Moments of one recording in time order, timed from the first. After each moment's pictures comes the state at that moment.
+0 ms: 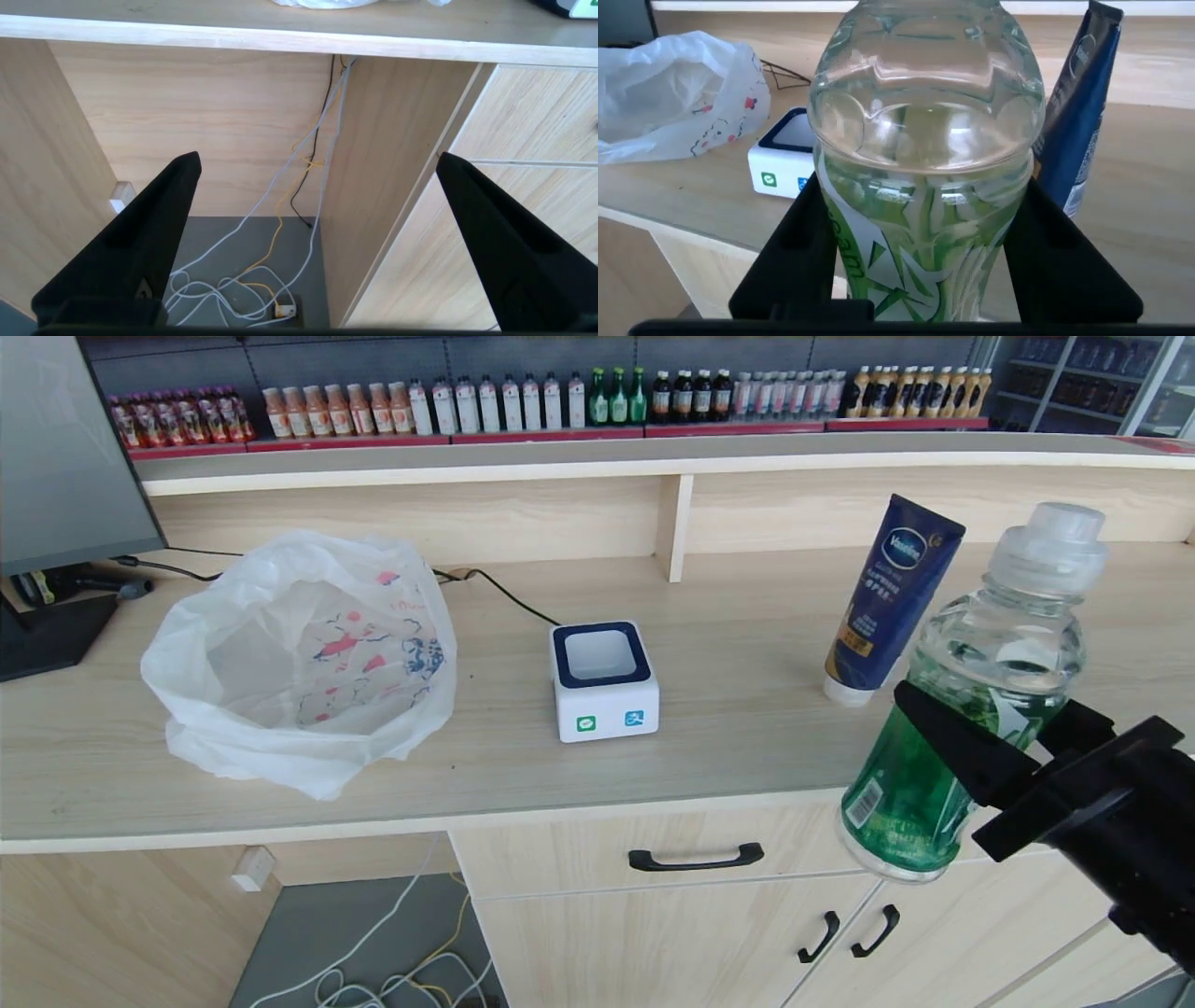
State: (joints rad) left arm 0.00 0.00 0.00 0.00 0.00 -0.01; right arm 0.65 1.34 -0.24 -1.40 -0.23 -0.12
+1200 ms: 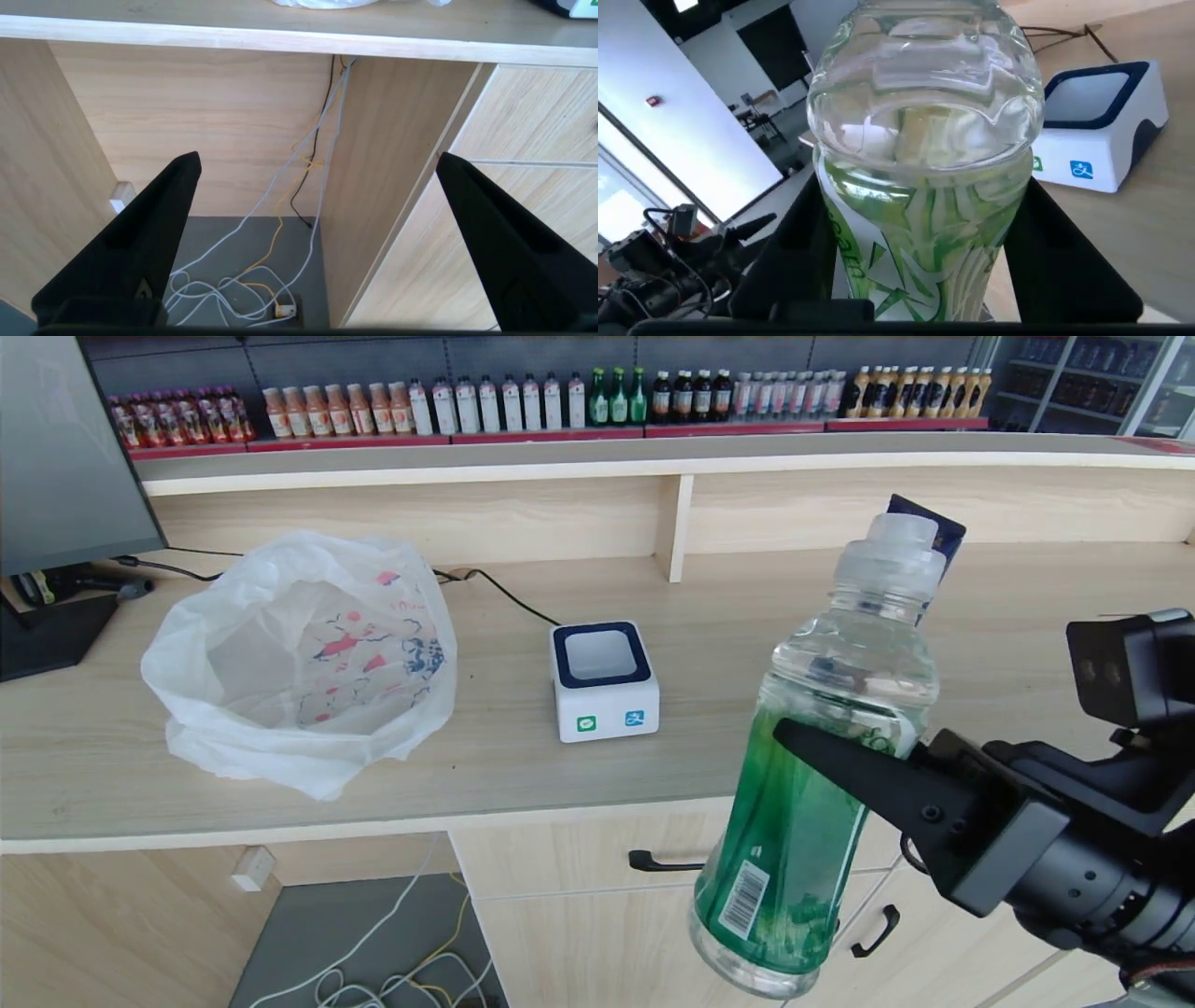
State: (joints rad) left arm 0.00 0.00 0.00 0.00 0.00 -0.01; right arm 0.69 1.48 -0.35 -1.43 0.32 0.45
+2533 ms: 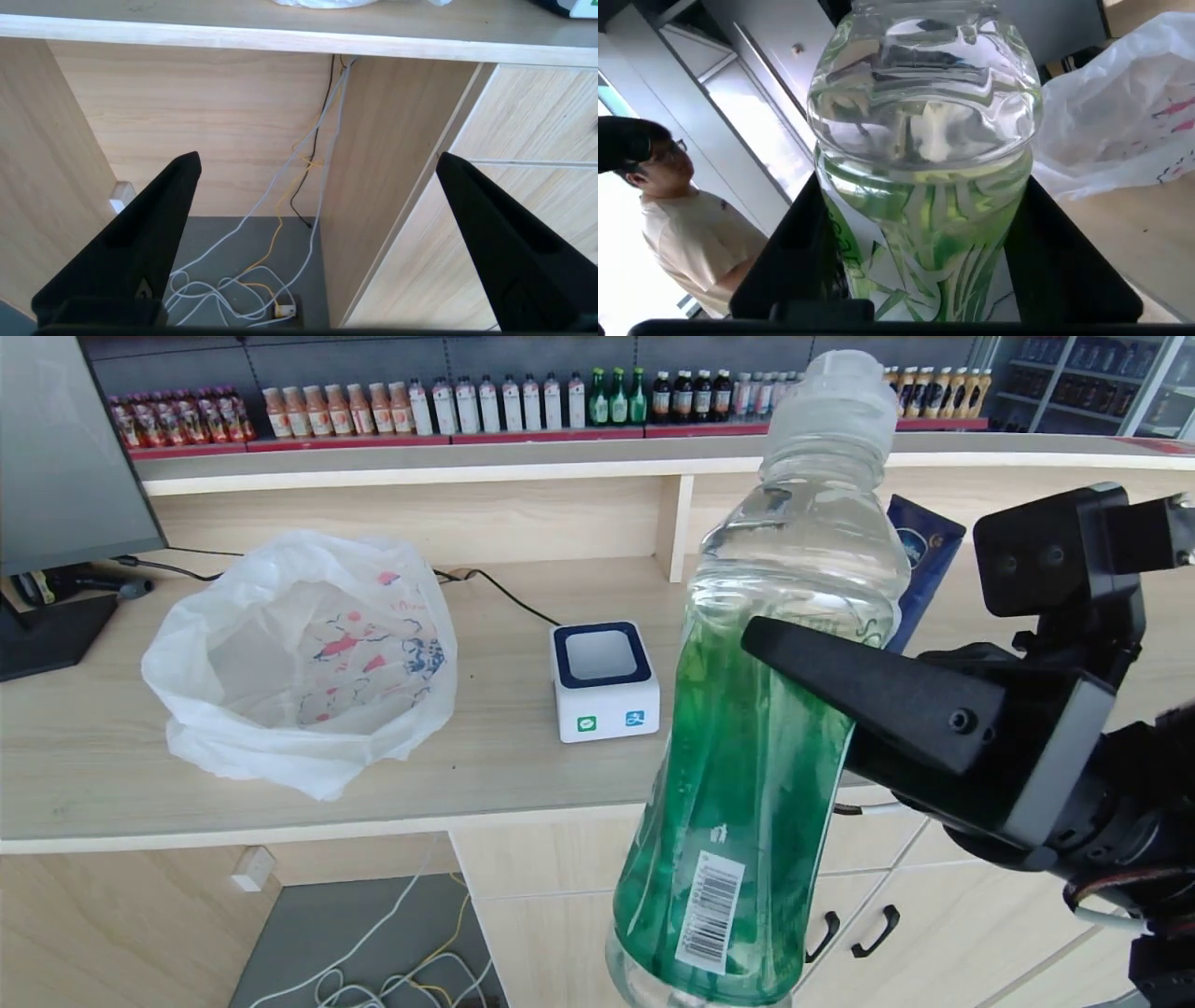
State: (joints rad) left arm 0.00 0.00 0.00 0.00 0.00 -0.01; right arm 0.73 1.60 -0.59 -1.57 0.60 0.80
